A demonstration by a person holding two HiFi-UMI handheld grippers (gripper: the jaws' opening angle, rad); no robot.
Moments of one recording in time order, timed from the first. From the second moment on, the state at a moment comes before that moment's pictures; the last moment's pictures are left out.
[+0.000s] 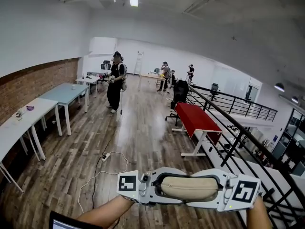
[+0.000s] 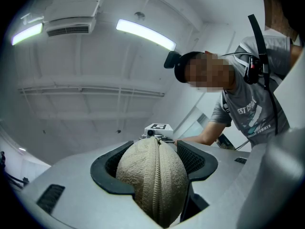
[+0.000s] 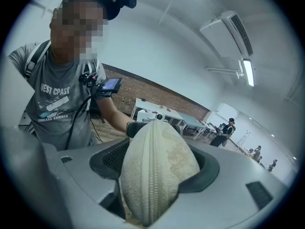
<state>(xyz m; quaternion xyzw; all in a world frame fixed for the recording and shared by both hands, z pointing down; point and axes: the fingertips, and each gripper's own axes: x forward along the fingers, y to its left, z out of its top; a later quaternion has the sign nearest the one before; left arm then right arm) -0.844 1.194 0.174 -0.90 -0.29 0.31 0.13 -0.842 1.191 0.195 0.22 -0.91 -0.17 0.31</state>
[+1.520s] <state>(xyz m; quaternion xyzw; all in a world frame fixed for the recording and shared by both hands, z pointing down) -0.598 0.869 0.212 -0.90 -0.29 0.30 0.09 -0.596 0.867 0.234 0.23 -0.91 -0.13 0.31</state>
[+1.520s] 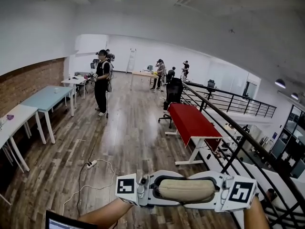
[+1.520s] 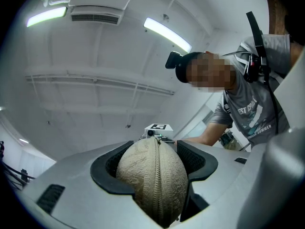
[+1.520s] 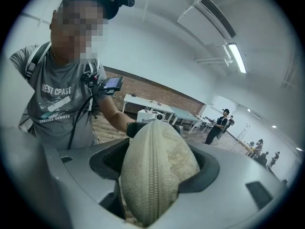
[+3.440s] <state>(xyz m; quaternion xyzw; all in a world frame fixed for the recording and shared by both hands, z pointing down) -0.261 0.464 0.218 -0.91 -0.26 0.31 0.08 -0.261 0.462 0.239 0.19 -0.93 -0.12 0.31</state>
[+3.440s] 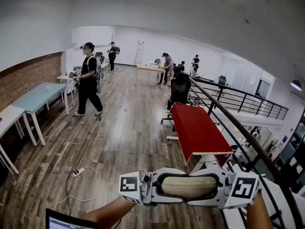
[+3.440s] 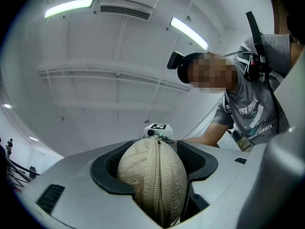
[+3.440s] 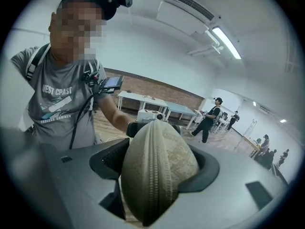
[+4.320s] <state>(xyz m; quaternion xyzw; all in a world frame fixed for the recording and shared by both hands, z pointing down) -0.213 0.287 0.224 -0.93 -0.17 0.30 0.10 -0.213 0.287 0.246 0.11 -0.94 -0.14 0.30</state>
